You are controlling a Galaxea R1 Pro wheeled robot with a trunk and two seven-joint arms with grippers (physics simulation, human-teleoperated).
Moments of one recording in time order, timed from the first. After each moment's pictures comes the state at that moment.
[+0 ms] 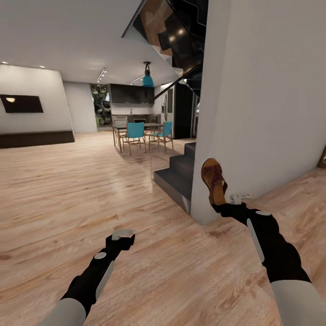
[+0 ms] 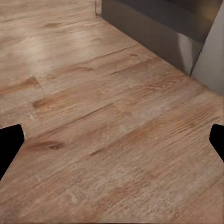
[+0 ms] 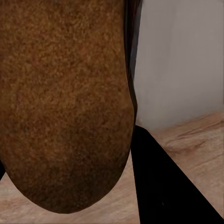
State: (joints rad) left arm -0.55 -0.05 -0.05 -0.73 0.02 0.09 -0.02; right arm -0.62 -0.12 -0.08 -1.28 0.06 0.67 0.31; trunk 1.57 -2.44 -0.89
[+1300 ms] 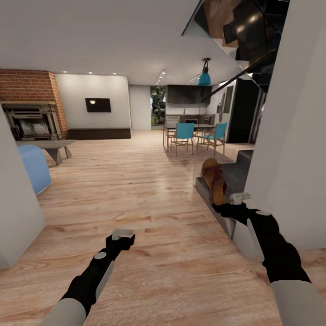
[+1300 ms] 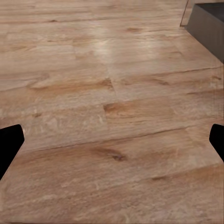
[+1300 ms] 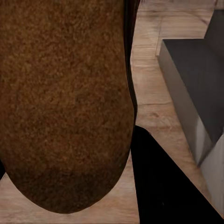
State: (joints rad) left arm -0.55 -0.05 -0.05 -0.73 0.02 0.09 -0.02; right arm -0.62 -0.12 -0.08 -1.28 0.06 0.67 0.31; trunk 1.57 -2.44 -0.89
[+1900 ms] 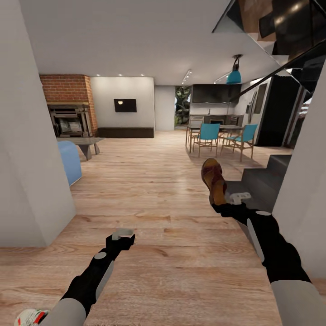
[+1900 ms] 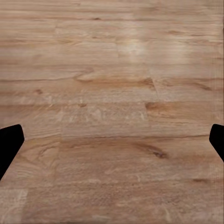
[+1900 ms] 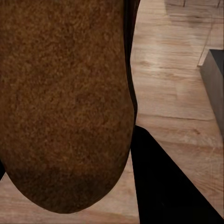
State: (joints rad) left arm -0.55 -0.05 -0.05 -0.73 0.02 0.09 -0.02; right arm -0.62 -0.12 -0.08 -1.28 0.06 0.67 0.31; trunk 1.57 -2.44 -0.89
